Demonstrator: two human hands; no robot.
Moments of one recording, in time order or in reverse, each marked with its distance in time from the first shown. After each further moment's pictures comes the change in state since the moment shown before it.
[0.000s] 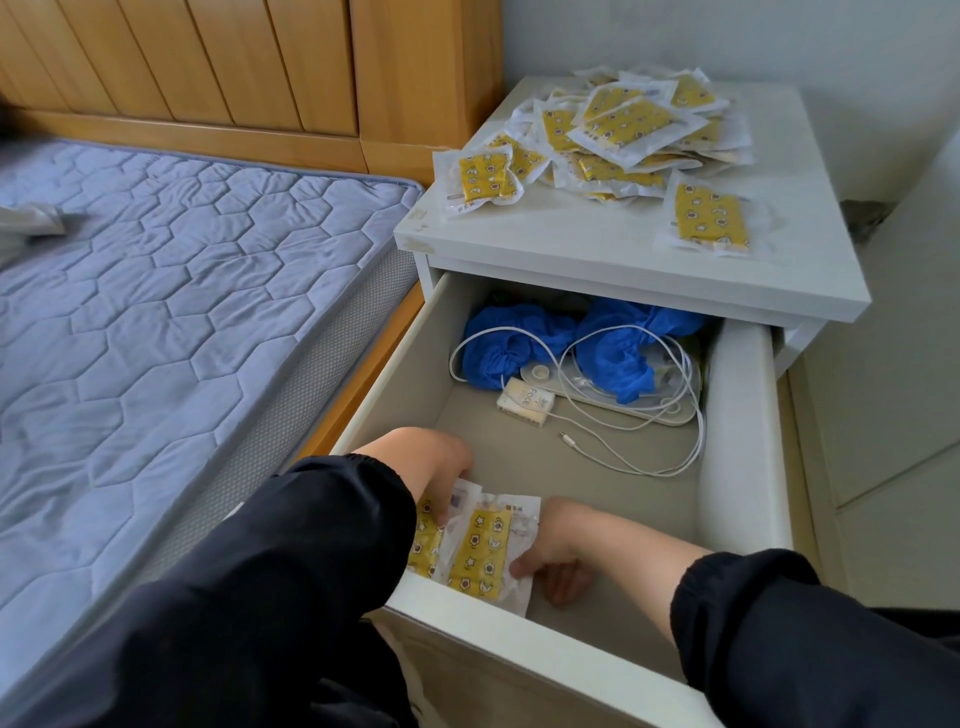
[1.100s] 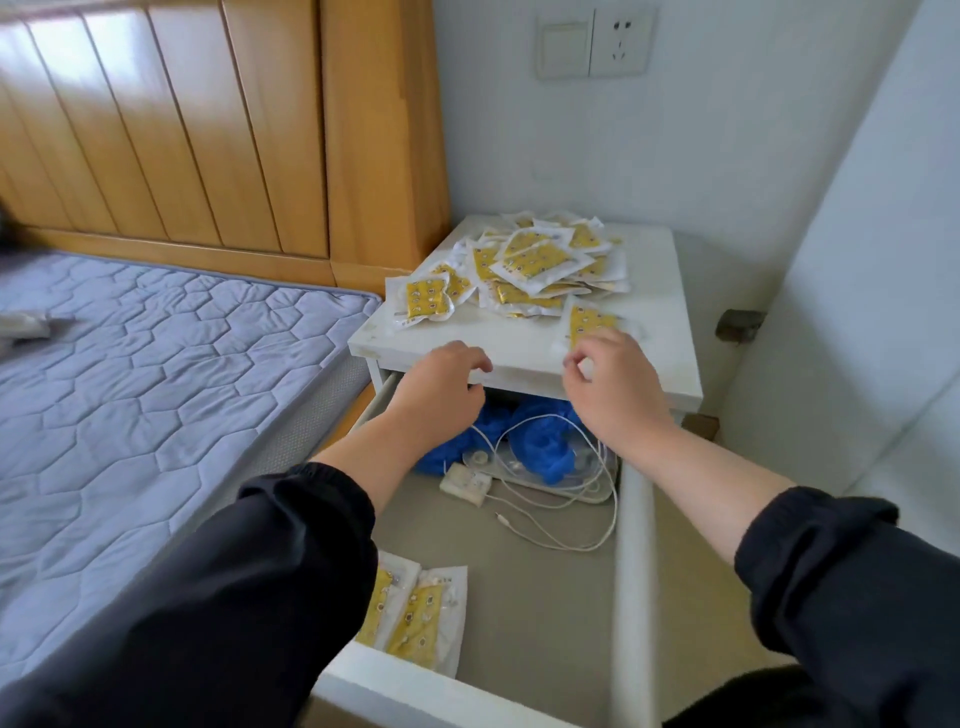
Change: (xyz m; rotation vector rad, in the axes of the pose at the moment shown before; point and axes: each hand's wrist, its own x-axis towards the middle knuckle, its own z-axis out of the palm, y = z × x) left_hand -0.099 0.045 -0.129 -0.550 1.142 0.070; right_hand -0.149 0.004 -0.152 -0.099 1.375 -0.826
